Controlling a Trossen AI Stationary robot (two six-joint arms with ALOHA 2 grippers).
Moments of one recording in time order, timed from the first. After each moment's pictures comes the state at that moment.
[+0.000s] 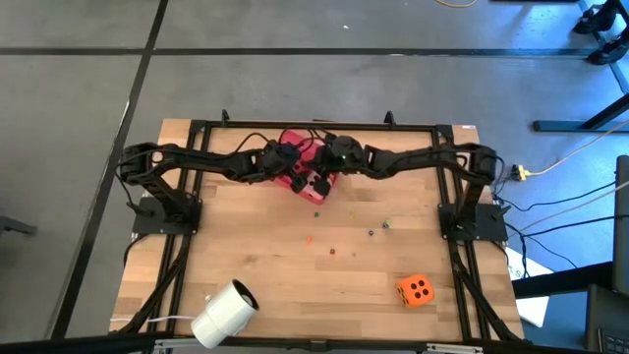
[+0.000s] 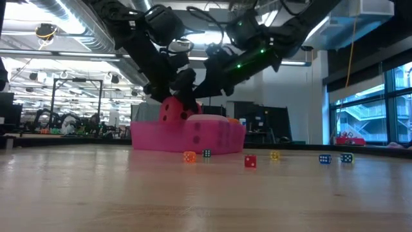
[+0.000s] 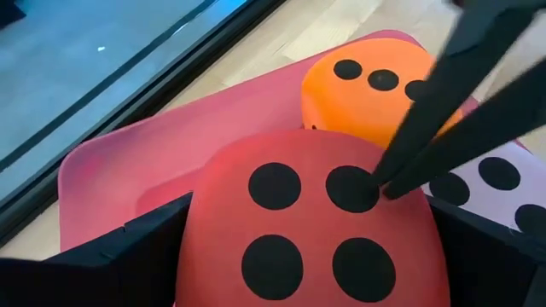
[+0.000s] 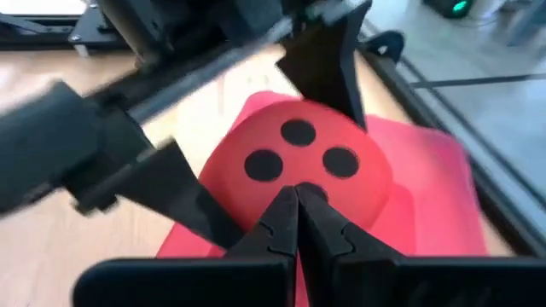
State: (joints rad) left arm 0.24 1.53 0.90 -0.05 -0.37 -0.22; right arm -0.26 1.85 1.08 0.30 -0.04 -0.09
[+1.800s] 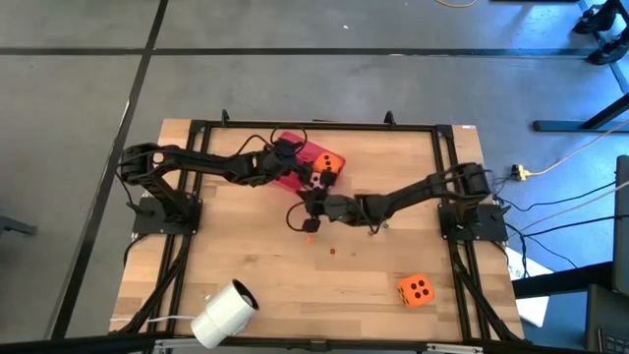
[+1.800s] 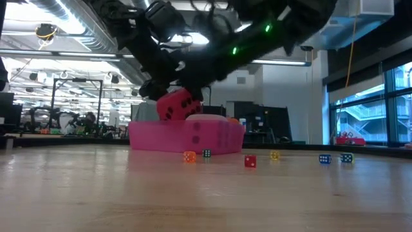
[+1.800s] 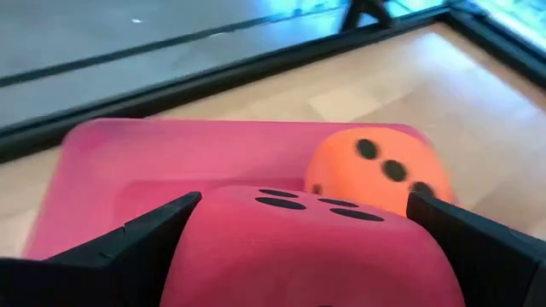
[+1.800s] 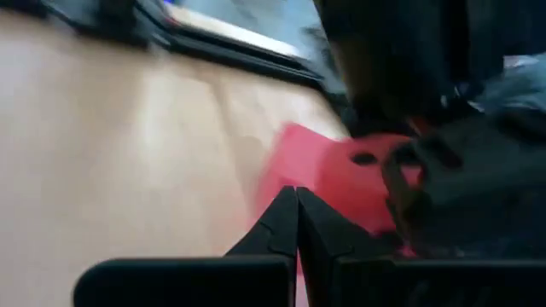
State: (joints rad) left arm 0.21 1.53 0.90 0.03 -0.50 -0.59; right arm 0.14 1.93 1.08 0.48 0.61 -0.23
